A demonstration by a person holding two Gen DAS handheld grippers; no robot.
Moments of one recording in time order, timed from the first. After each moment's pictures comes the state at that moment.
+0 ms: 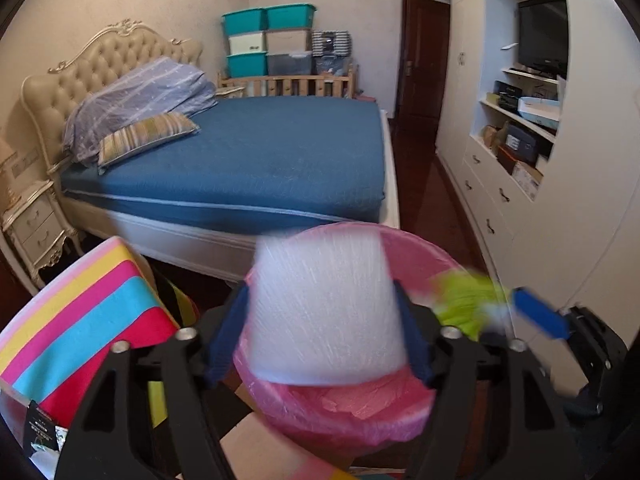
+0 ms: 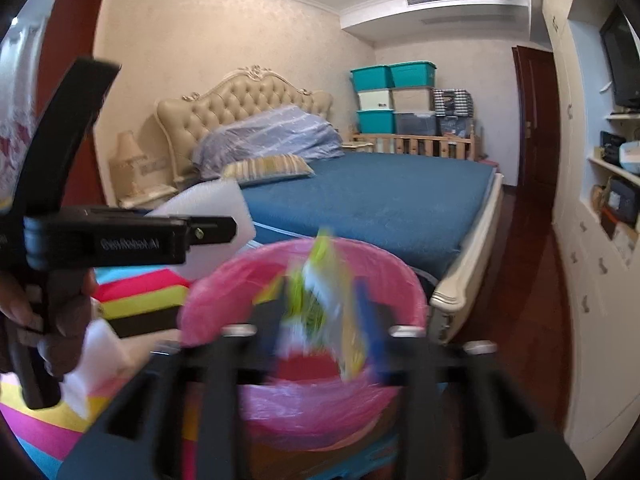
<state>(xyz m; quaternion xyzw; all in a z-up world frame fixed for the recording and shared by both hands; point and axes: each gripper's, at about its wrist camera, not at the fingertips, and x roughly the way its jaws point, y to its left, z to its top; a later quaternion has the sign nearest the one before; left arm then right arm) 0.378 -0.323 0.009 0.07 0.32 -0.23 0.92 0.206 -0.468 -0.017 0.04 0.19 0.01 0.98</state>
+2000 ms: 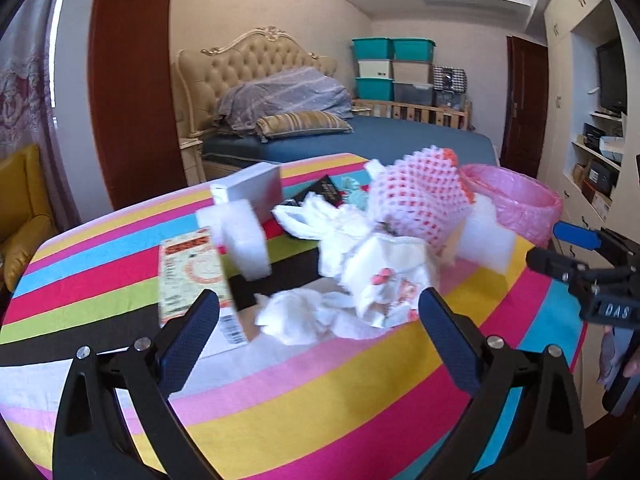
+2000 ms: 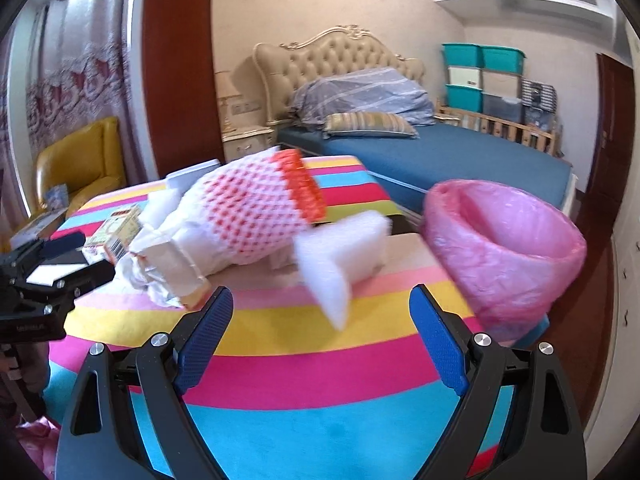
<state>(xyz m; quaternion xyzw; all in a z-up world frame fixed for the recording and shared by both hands) 0.103 -0.003 -0.028 0.03 0.26 -0.03 0.96 0.094 -0.253 -0.033 -0.03 0.26 0.17 0.95</state>
